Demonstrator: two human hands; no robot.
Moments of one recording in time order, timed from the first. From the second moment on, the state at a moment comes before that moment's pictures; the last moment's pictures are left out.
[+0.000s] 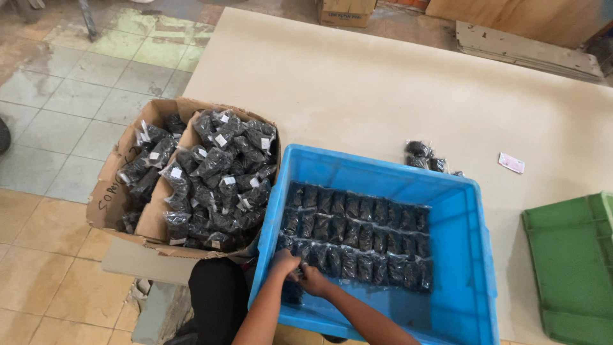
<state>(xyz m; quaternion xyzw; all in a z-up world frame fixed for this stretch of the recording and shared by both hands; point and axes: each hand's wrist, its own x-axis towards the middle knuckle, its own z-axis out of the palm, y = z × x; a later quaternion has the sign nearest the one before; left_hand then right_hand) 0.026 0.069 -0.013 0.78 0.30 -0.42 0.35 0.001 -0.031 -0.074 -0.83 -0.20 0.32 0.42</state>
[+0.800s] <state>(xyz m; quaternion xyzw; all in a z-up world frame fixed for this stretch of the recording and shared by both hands) 0.023 0.061 -0.044 0.84 0.12 -0.51 0.11 0.003 -0.031 -0.091 -0.78 -0.48 0.21 0.34</state>
